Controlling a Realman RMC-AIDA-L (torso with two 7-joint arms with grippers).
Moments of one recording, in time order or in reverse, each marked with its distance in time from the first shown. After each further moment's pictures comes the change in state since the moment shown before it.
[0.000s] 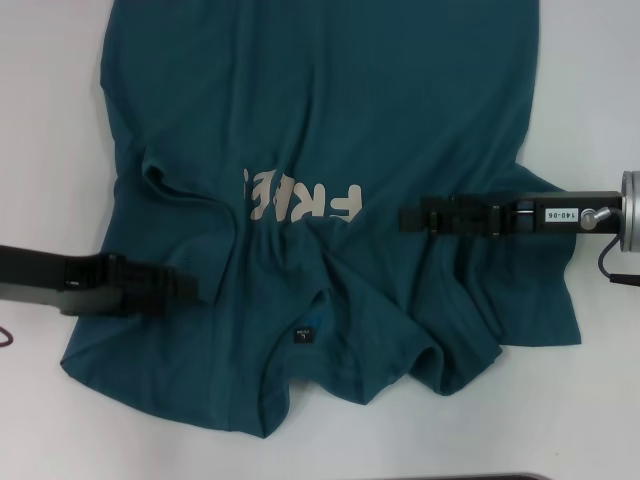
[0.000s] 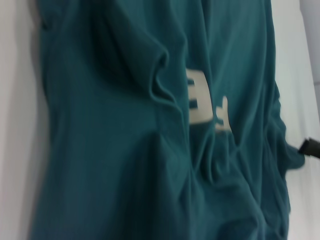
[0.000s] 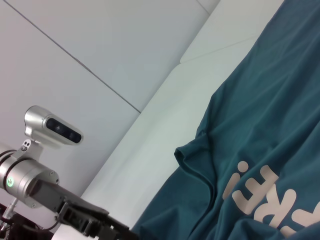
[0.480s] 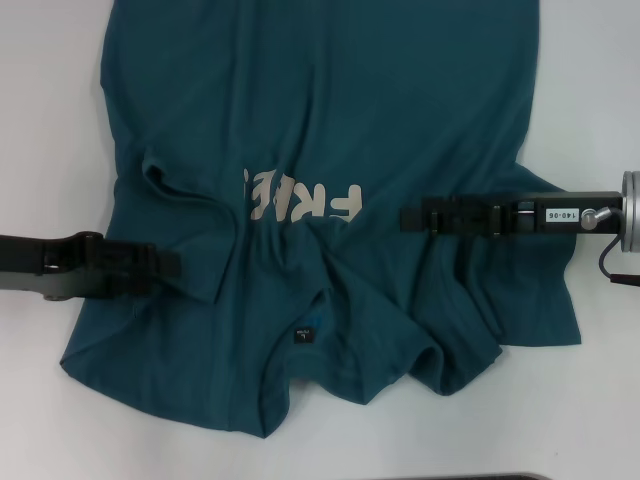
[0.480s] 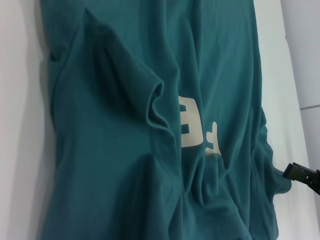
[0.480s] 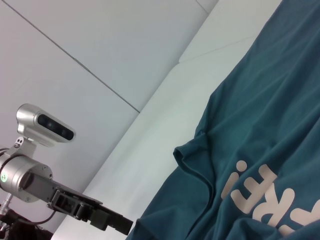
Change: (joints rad) left arm 0.008 0.007 -0.078 -0.014 -0.015 0.025 0.010; right arm 0.001 -0.003 0.000 0.005 0.000 0.002 0.000
